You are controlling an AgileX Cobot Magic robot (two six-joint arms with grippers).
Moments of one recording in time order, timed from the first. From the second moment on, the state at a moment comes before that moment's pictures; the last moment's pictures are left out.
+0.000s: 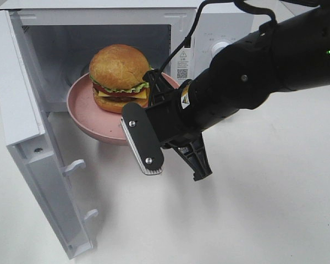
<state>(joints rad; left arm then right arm) 0.04 -0.01 -0.52 -0.17 1.07 0.08 0.77 1.76 -1.01 -0.04 0.23 -1.39</state>
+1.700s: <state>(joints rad) 0.04 -0.01 -0.52 -0.17 1.07 0.08 0.75 2.11 -1.52 -0.14 0.38 -1.24</state>
